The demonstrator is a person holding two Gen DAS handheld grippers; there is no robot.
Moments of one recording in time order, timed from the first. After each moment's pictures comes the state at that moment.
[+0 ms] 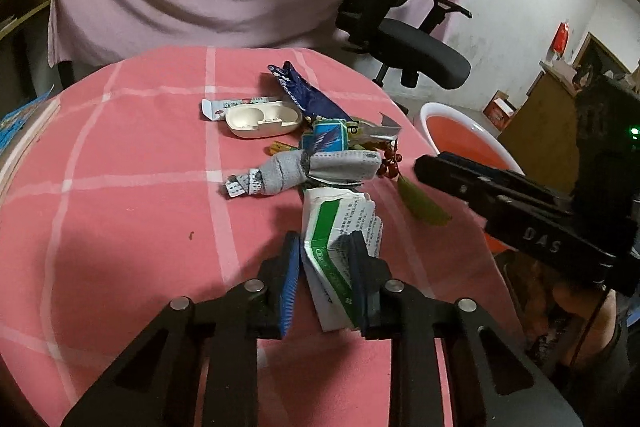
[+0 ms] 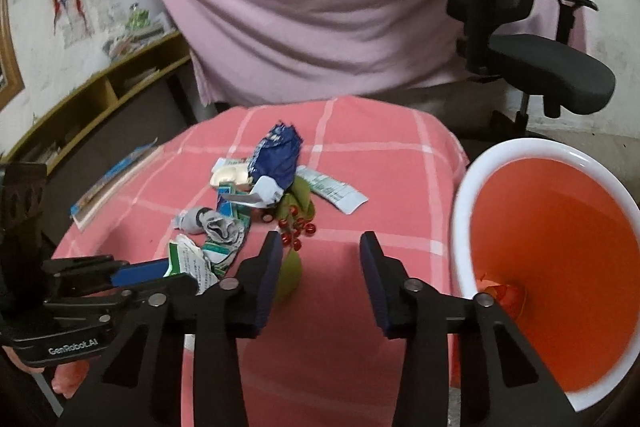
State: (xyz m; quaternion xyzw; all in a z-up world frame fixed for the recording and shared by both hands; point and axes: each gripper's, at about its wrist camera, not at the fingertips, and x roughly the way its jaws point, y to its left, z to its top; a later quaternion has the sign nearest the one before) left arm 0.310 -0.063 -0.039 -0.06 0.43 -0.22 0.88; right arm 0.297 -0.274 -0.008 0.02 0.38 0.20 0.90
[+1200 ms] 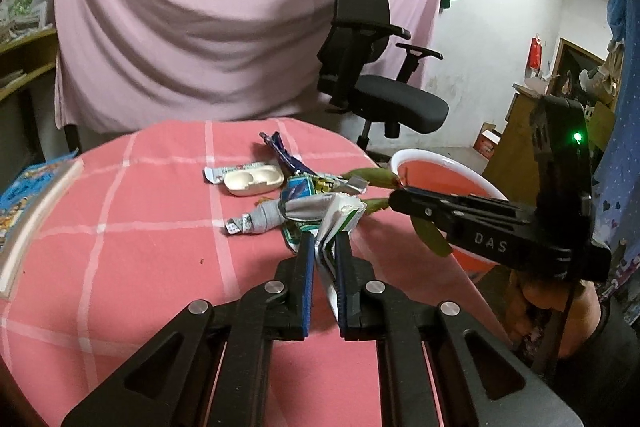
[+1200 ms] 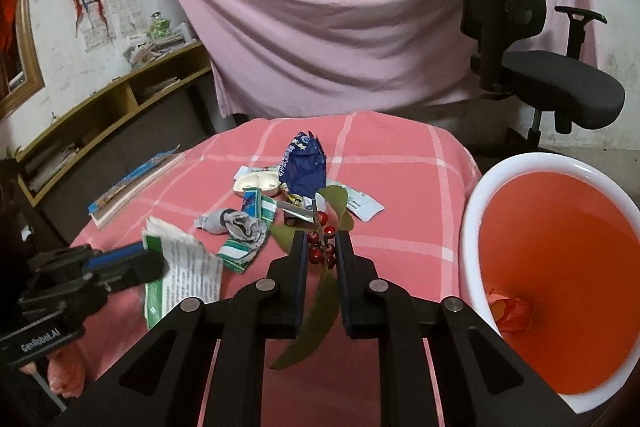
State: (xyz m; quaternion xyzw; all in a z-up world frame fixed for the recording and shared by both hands) left arm 0.256 -0.068 -0.008 -0.03 0.30 -0.22 0.93; right arm 0.275 -0.278 -0.001 0.02 0.33 0.22 0.92
